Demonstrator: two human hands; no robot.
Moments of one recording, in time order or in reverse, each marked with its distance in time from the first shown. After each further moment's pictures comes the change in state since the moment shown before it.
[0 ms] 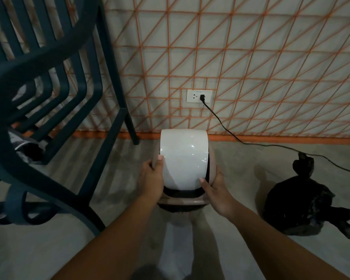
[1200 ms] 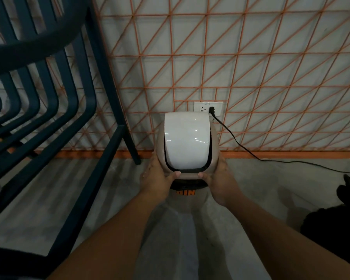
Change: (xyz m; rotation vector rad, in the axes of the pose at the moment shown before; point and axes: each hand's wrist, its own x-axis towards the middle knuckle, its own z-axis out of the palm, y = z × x) left_hand 0.117 0.001 0.020 0.348 -0.152 0.346; right_hand 0.140 0.010 0.016 -0.287 0.160 -0.118
